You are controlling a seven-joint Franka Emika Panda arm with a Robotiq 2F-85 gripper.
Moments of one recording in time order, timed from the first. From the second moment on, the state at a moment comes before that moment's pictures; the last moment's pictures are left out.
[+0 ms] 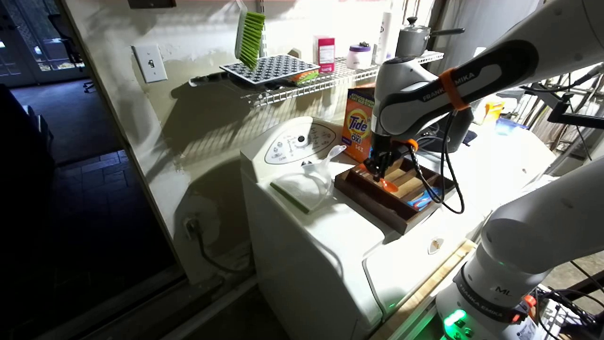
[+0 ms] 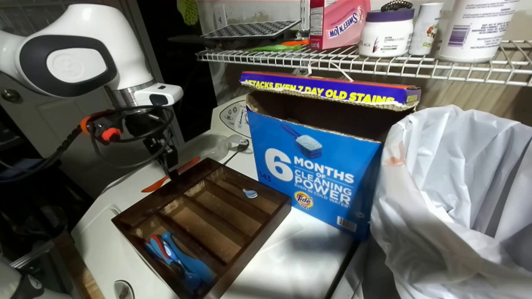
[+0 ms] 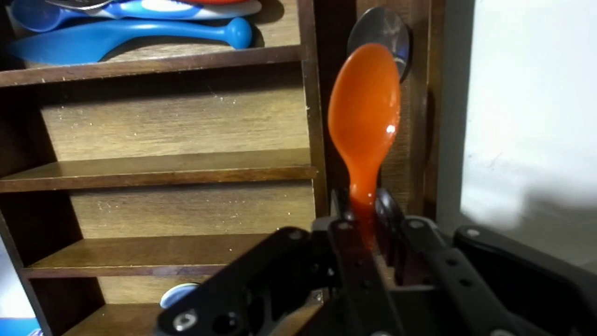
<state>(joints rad) -0.08 -0.47 -0.01 -2.75 -0.16 2.29 0.10</state>
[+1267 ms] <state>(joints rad) -0.05 -0.37 -0.01 -2.74 -0.12 2.32 0.04</state>
